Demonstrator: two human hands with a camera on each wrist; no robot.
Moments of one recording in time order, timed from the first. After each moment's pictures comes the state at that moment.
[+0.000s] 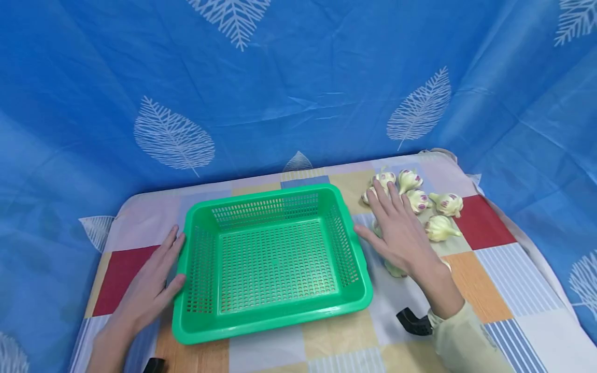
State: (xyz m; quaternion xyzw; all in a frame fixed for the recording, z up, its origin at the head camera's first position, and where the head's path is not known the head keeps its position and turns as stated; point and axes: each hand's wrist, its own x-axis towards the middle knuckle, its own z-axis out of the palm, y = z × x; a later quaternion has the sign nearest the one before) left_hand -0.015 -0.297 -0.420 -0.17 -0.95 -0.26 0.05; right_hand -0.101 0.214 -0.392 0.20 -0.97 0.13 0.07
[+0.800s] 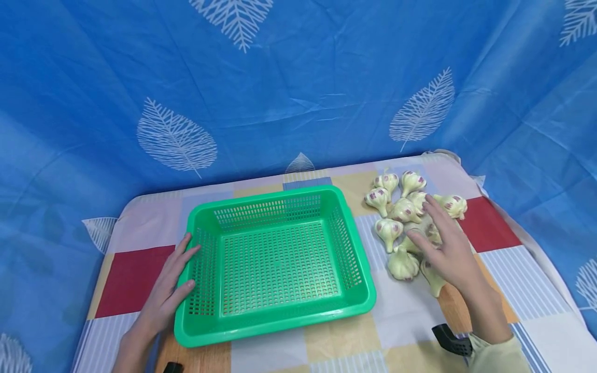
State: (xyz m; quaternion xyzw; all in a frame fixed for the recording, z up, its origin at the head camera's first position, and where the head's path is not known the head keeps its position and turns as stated) left_hand -0.012 -0.284 -0.451 -0.17 -0.89 -0.41 0.07; right_hand -0.073 0.284 -0.407 0.11 -0.92 0.37 0.11
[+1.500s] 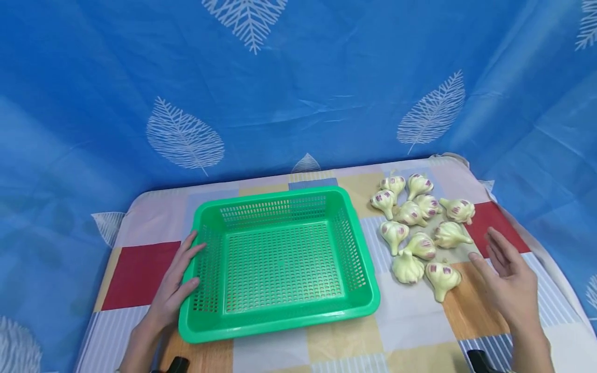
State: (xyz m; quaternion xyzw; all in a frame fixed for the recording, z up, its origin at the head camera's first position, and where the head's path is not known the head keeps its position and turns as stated) left_hand -0.012 -0.280 -0.454 -0.17 -0.85 -0.48 0.07; right_hand -0.034 0.354 -0.440 -0.07 -0.87 0.46 0.17
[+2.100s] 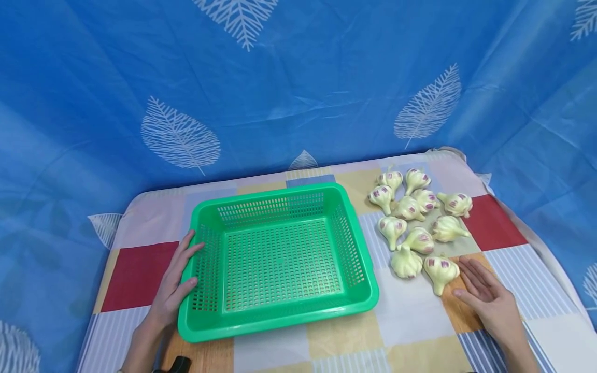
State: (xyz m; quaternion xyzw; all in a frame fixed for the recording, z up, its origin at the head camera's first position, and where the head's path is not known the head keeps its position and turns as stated) left_hand -0.014 -0.279 -0.456 -0.18 -0.84 -0.51 0.08; right_hand 0.011 0.361 -0.494 0.04 -0.65 0.76 0.05
